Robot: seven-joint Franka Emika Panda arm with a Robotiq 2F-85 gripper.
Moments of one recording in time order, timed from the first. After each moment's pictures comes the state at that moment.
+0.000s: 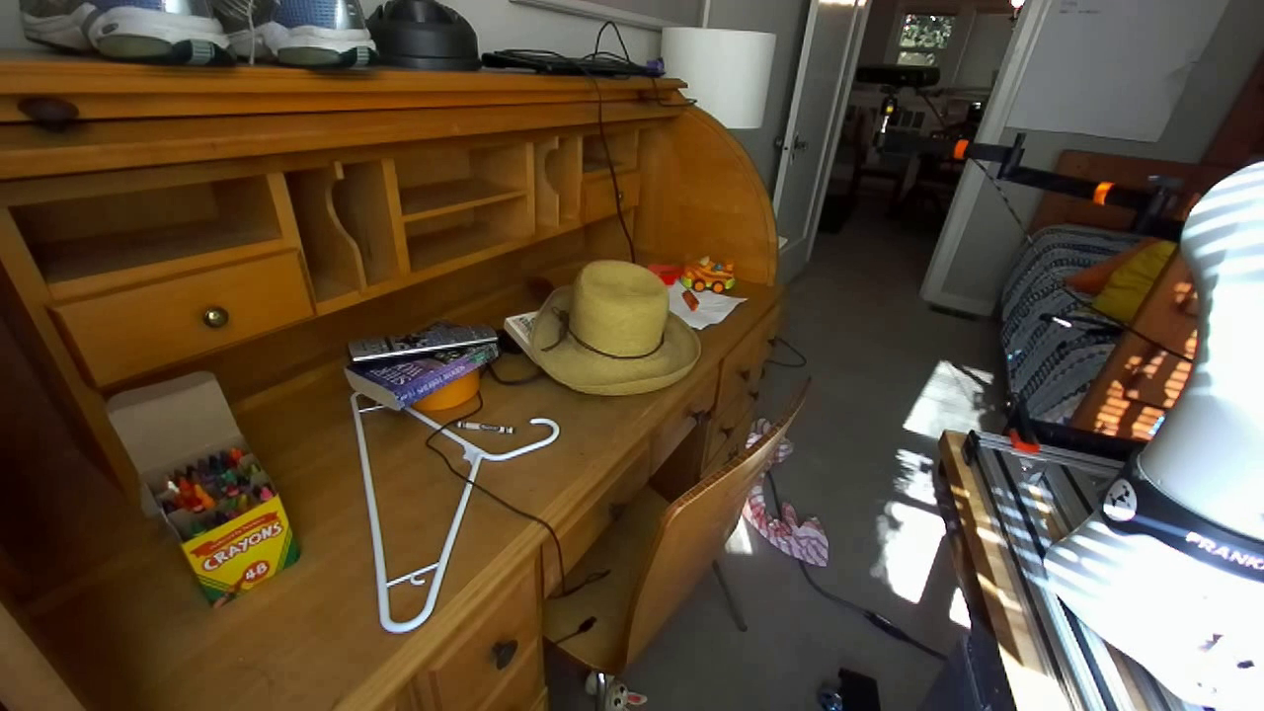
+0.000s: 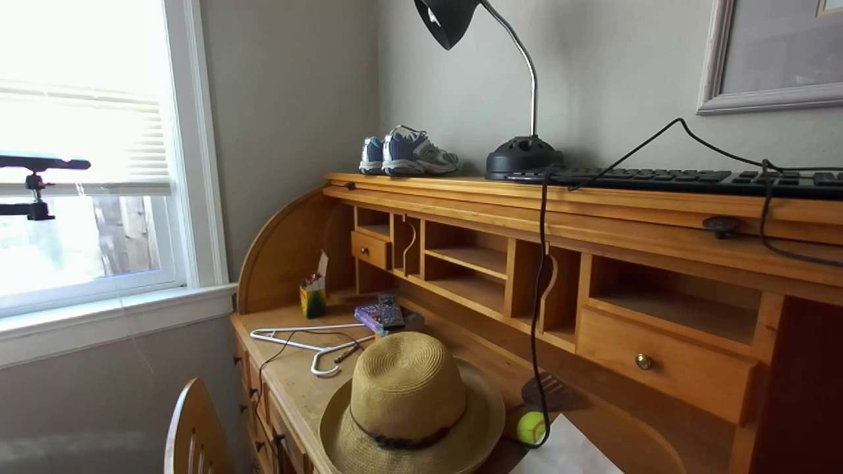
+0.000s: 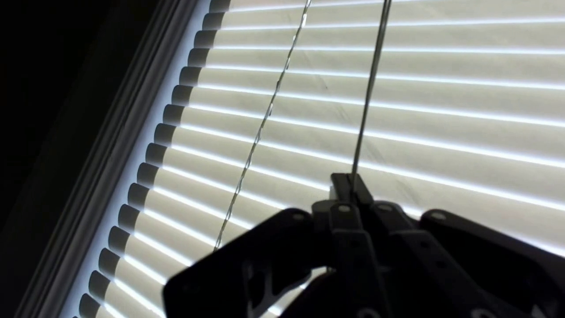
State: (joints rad) arm 0.27 -0.14 0.80 -1.23 -0.42 2.13 0.13
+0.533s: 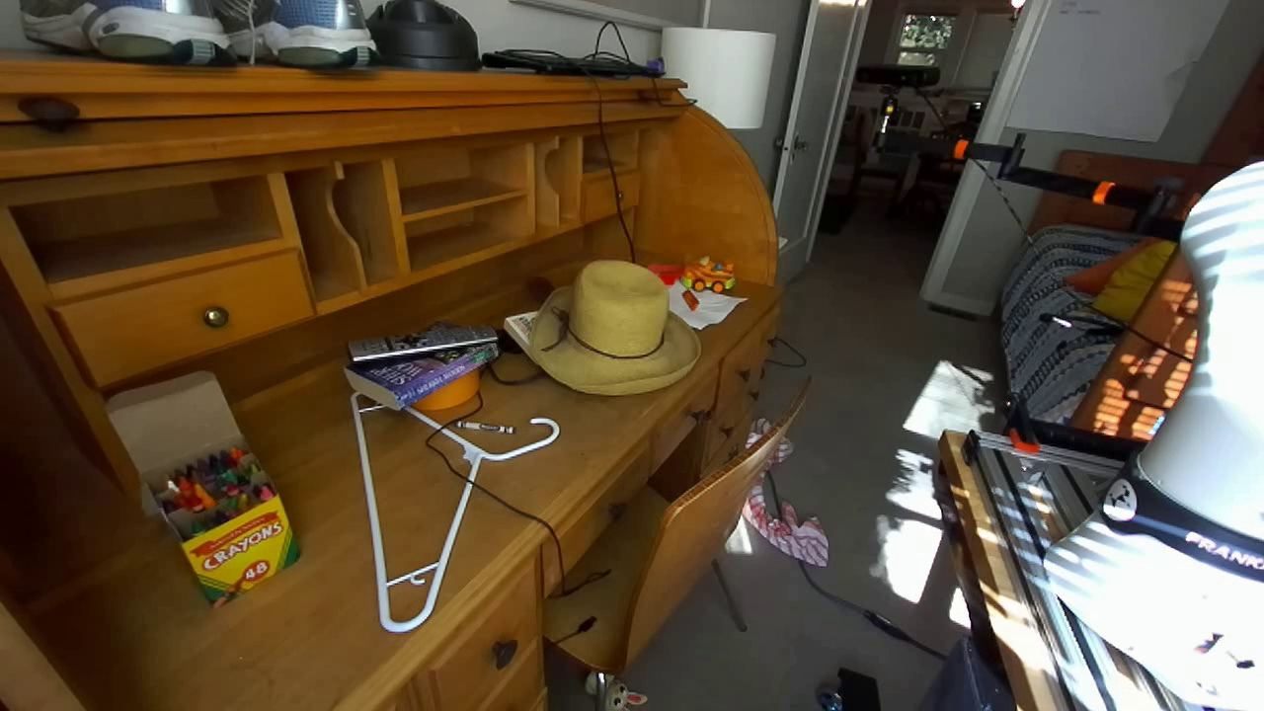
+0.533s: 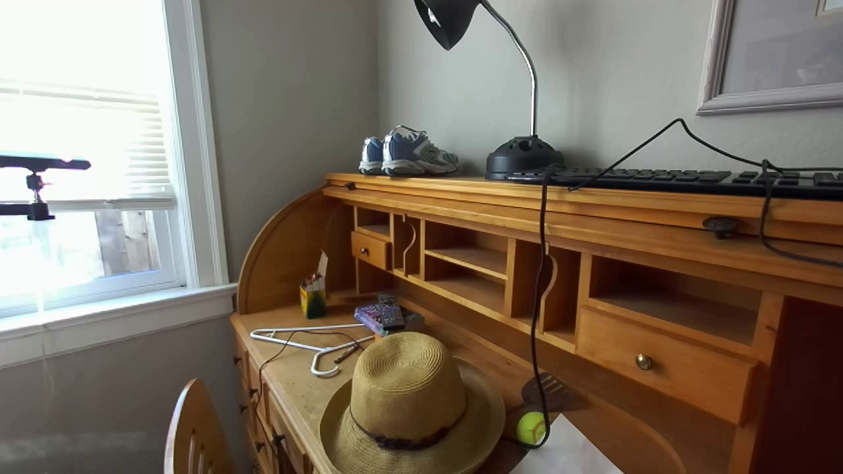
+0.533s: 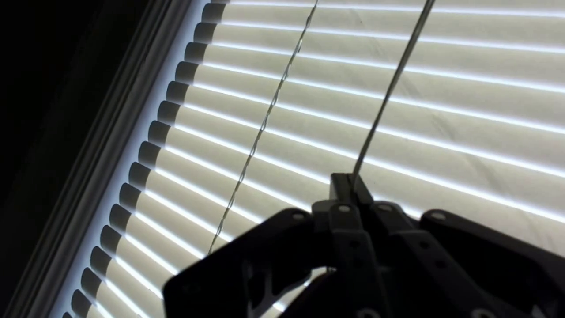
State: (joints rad) arm 0.27 -0.04 0.87 -1.09 -0.57 2.13 0.12
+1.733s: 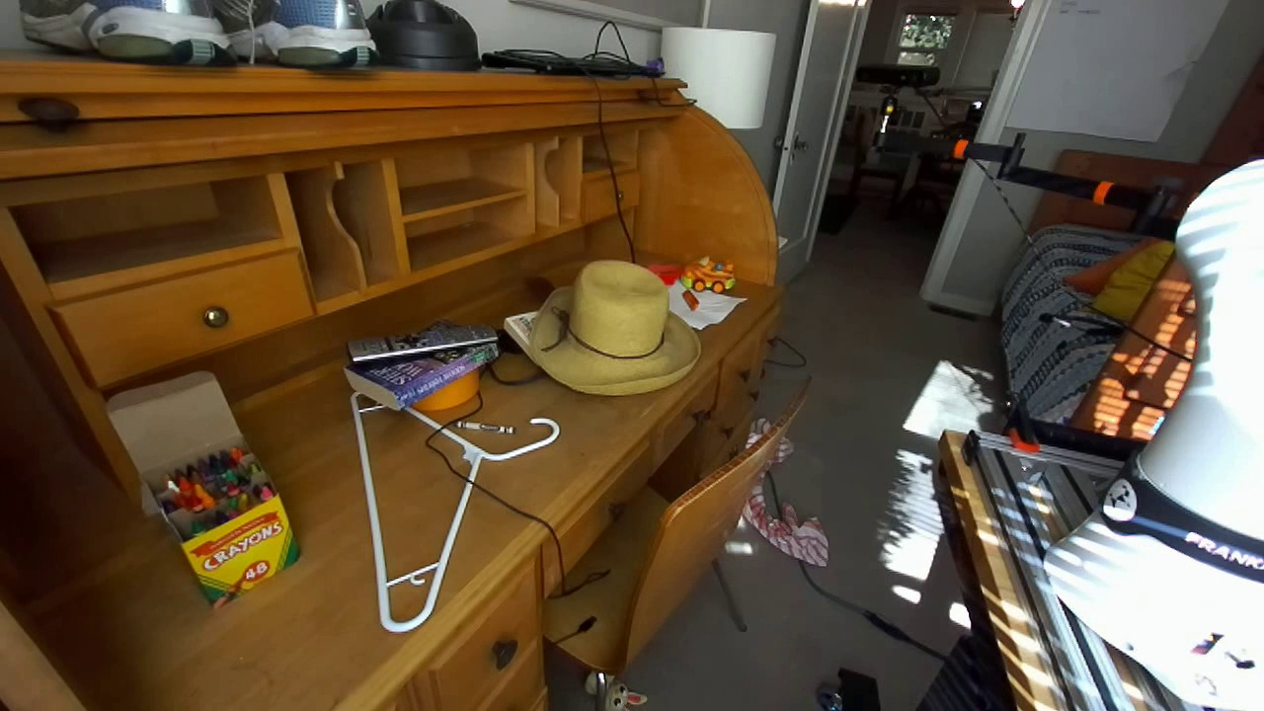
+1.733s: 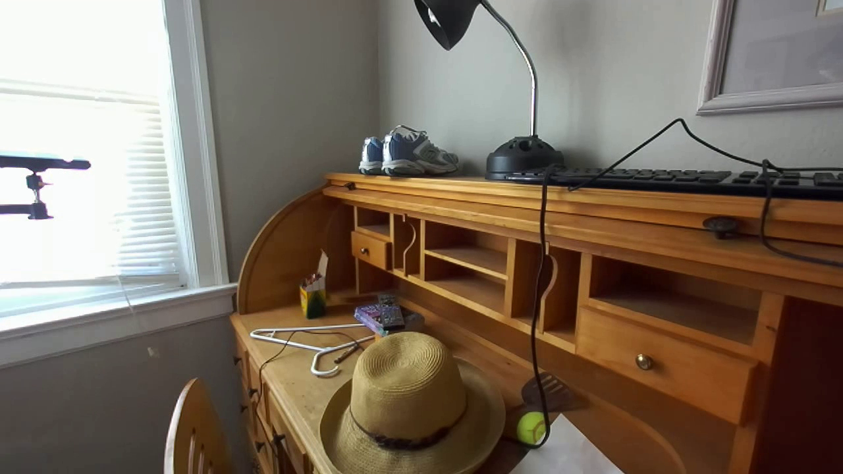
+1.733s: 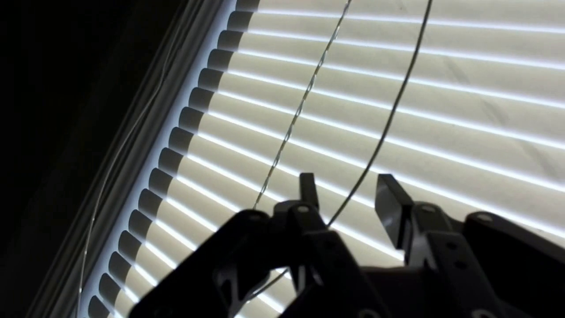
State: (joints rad) arm 0.33 0.07 0.95 -0.92 -0.74 1.99 0.10
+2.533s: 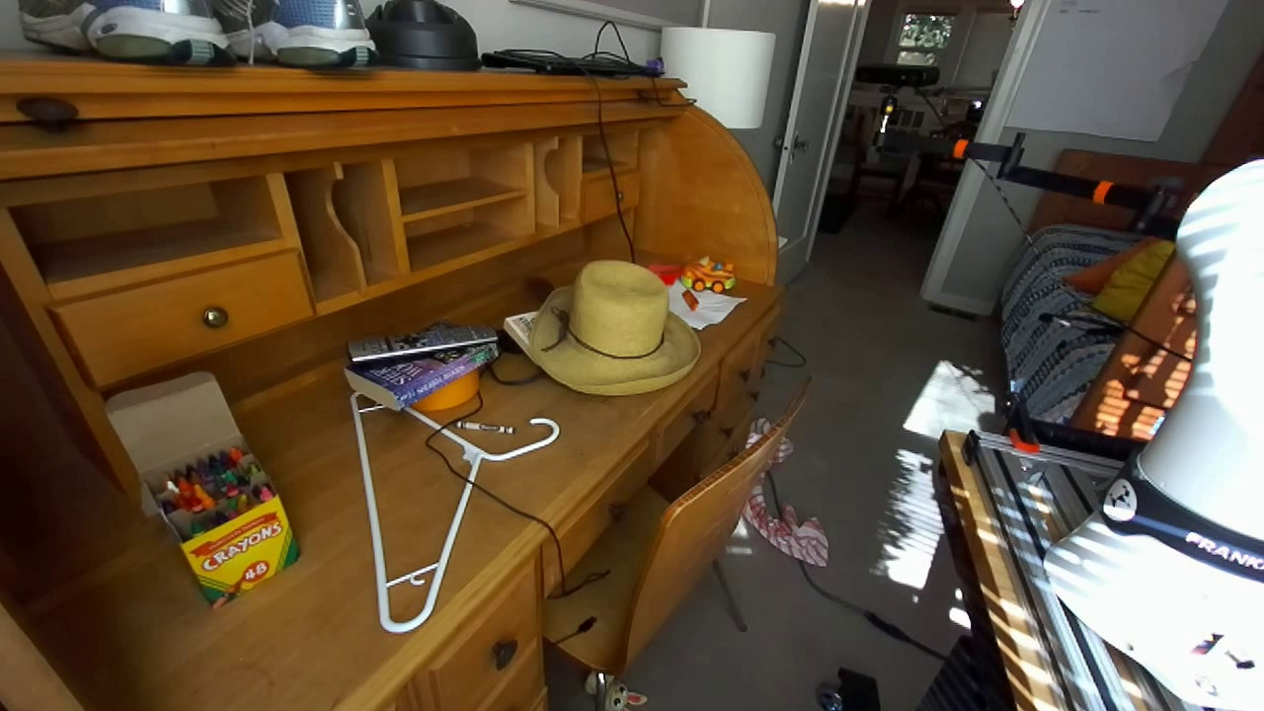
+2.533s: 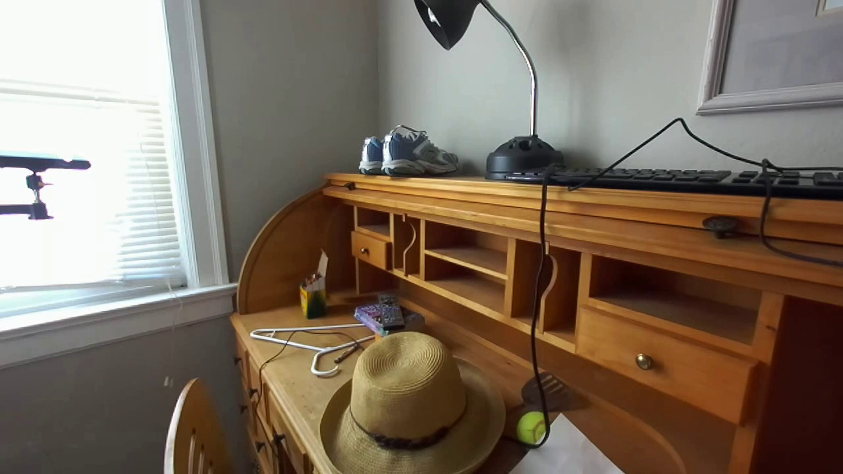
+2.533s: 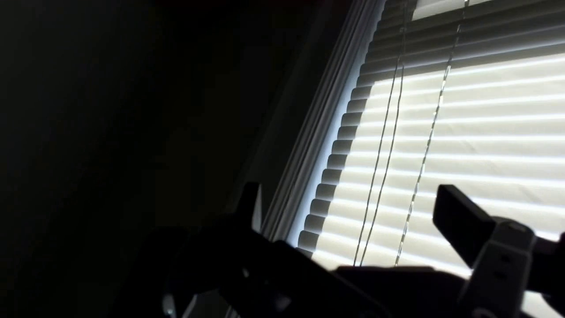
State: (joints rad) arm 0.32 -0.06 0.78 -0.87 -0.61 1.62 0.10
